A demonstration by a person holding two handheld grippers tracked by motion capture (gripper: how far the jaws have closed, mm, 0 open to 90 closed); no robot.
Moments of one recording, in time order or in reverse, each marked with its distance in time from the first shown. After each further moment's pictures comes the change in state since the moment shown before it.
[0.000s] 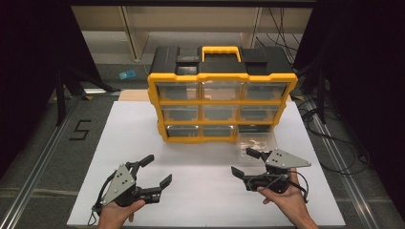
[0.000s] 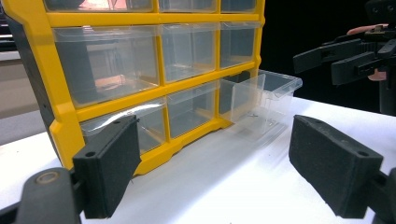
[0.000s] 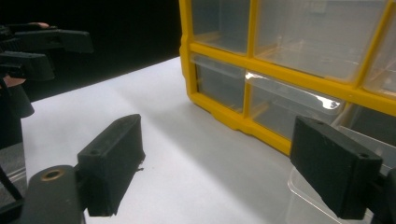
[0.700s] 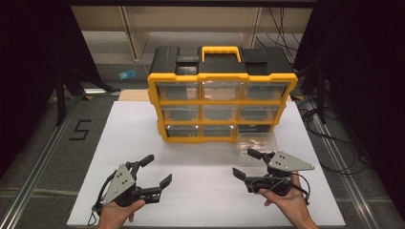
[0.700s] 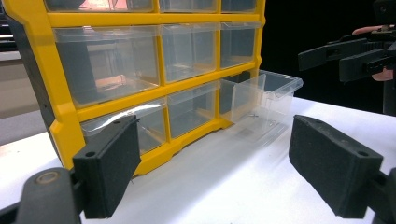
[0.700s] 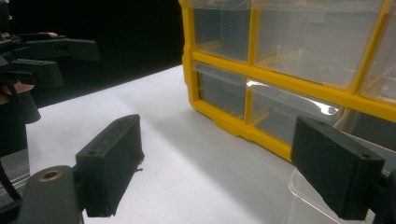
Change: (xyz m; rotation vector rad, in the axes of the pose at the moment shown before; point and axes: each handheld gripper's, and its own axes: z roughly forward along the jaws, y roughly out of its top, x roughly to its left) left arm 0.000 0.000 0.000 0.000 0.001 -0.001; right arm 0.001 -0.003 -0.004 -0.043 0.011 0.002
